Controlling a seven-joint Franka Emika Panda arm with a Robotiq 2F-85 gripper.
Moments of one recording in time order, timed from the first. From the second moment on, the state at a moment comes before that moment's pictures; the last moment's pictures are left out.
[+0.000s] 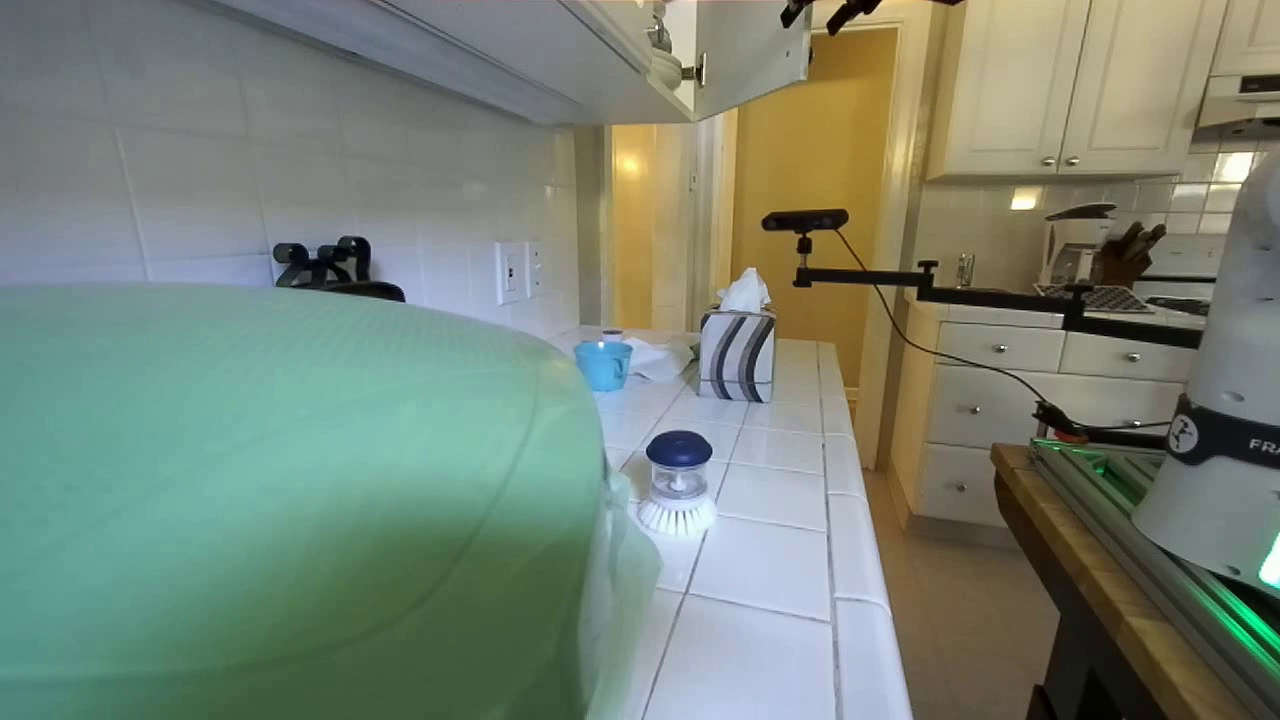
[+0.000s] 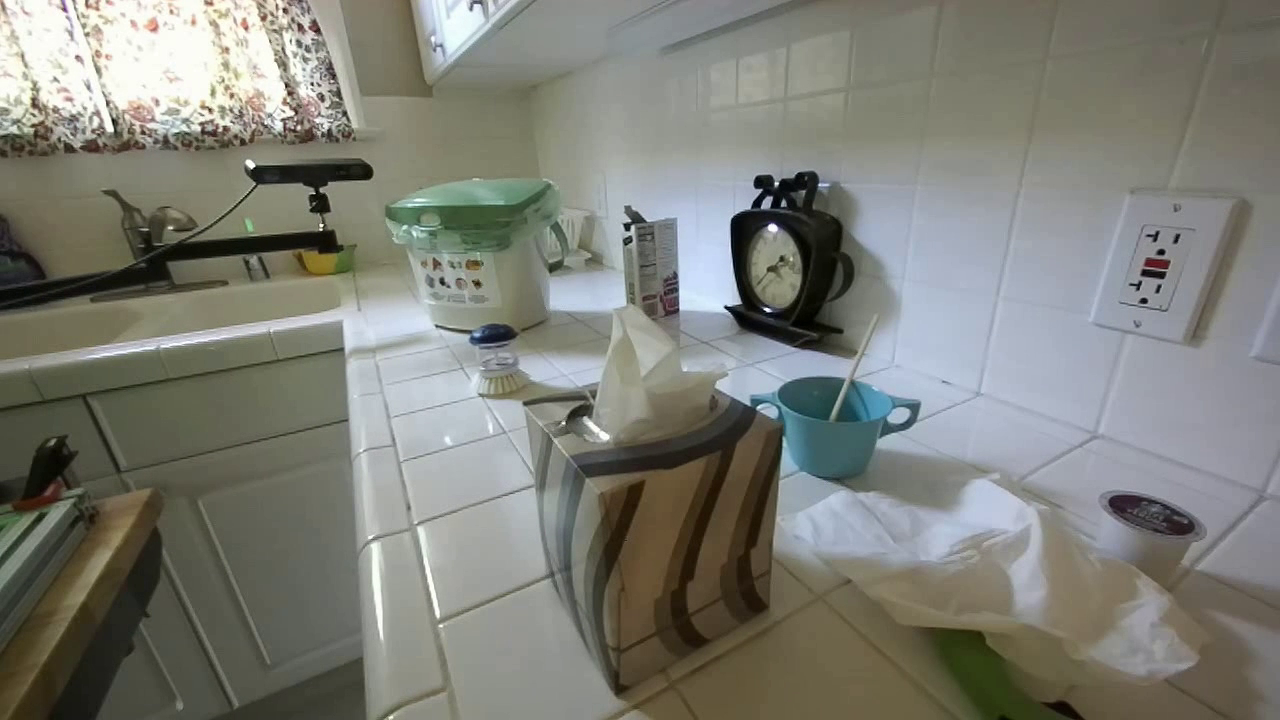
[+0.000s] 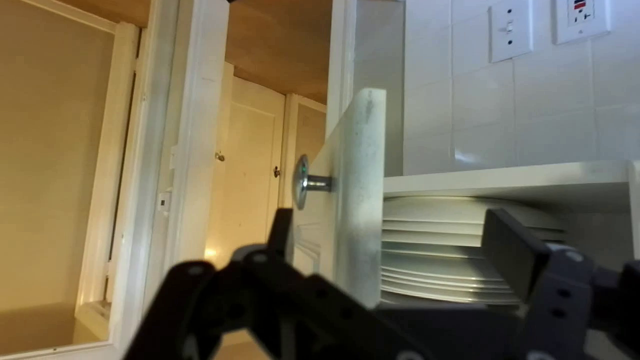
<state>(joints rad) -0.51 -0.68 -0.05 -2.41 -0.74 2.73 0.74</state>
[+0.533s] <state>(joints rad) -0.55 -0.64 0.01 -2.36 -0.74 2.70 0.72</state>
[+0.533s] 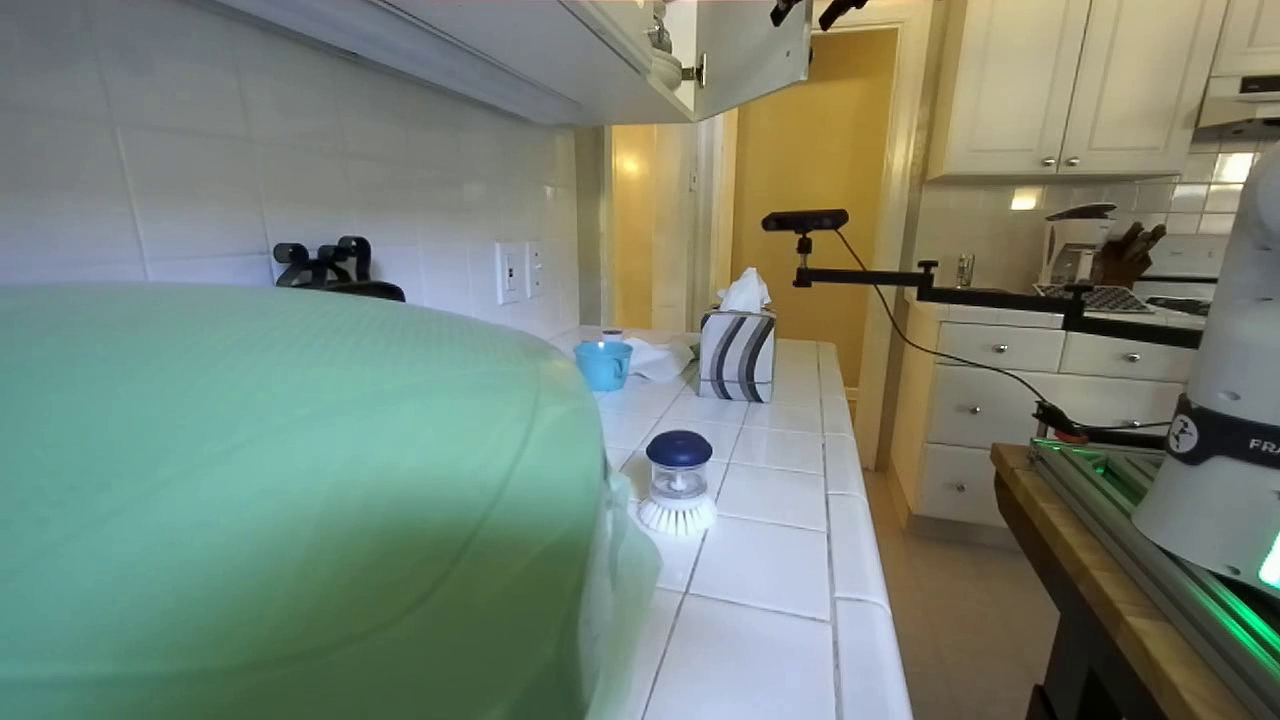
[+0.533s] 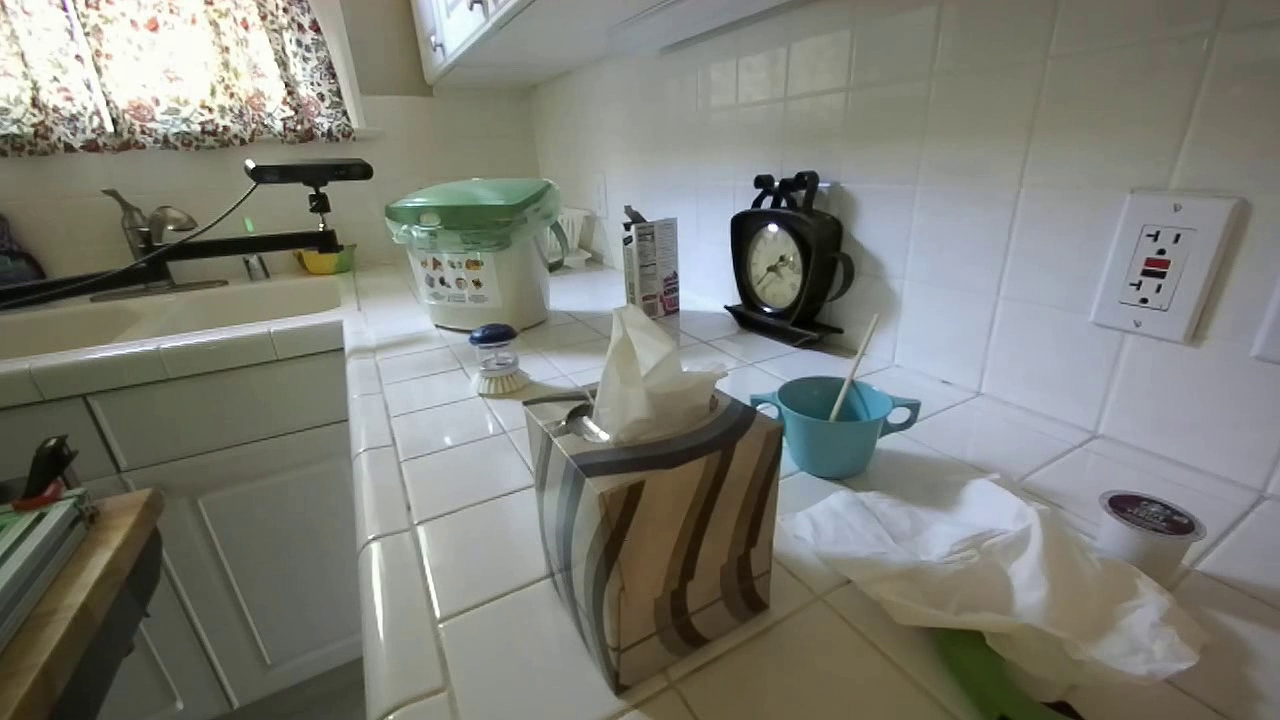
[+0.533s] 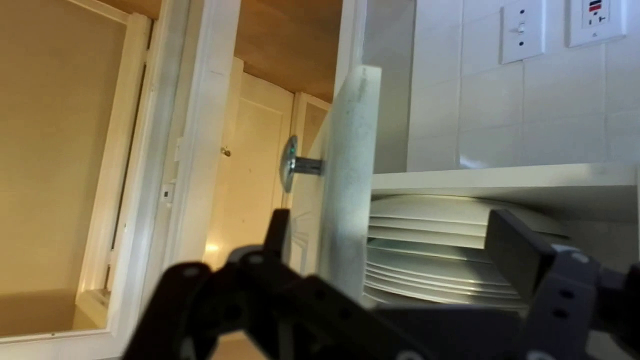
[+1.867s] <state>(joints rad) -0.63 -0.65 0.00 -2.32 -1.02 2.48 0.85</state>
